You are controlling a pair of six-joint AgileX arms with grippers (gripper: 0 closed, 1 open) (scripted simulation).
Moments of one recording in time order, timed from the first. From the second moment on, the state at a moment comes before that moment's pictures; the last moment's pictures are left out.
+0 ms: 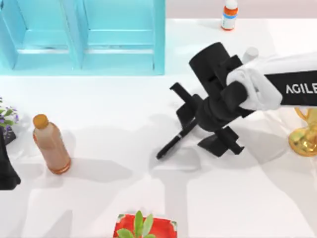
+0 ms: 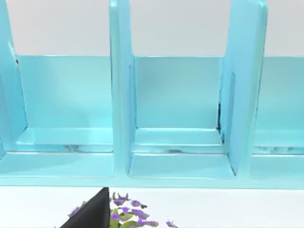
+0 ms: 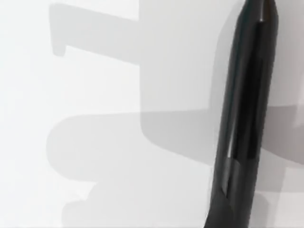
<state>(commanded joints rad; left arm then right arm) 0.00 0.00 0.00 0.00 0.00 0.00 0.58 2.19 1.30 -0.20 -0.10 1.37</state>
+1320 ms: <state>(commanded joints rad) 0.00 0.00 0.00 0.00 0.00 0.00 0.57 1.96 1.51 -0.66 -0.10 1.34</state>
